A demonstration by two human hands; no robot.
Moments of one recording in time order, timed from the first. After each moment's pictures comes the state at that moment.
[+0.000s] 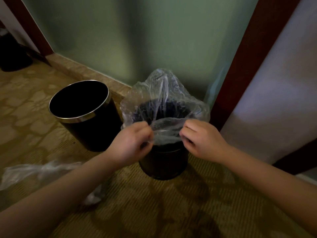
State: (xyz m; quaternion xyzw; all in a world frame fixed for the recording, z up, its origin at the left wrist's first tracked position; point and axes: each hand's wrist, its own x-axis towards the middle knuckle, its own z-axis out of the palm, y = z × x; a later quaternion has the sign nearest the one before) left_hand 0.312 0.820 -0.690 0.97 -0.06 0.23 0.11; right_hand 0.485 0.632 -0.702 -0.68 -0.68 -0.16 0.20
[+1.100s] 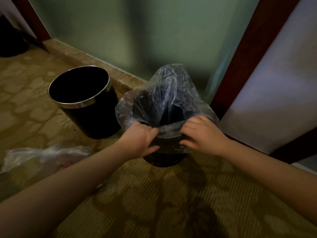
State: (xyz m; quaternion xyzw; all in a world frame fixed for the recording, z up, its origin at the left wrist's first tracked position) left_hand 0.319 0.807 -0.726 1.00 -0.01 0.01 -0.07; right_hand 0.484 0.622 -0.725 -0.71 -0.69 -0.07 0.06
